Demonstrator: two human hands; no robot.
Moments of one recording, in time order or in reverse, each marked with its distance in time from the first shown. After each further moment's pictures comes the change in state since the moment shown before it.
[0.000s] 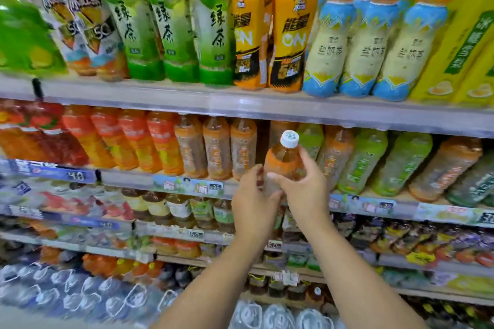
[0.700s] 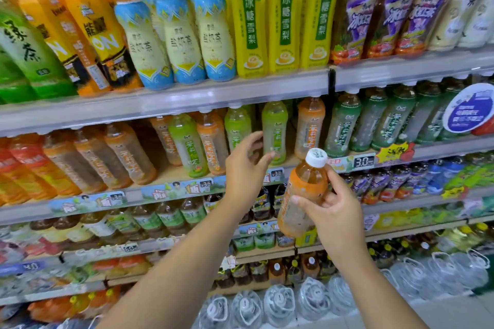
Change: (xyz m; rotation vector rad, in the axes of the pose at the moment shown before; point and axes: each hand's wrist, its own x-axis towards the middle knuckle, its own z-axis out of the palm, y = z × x) left_hand -0.058 0.133 0.177 -0.224 -0.307 0.243; right_hand -0.086 0.045 -0.284 0.034 0.223 0.065
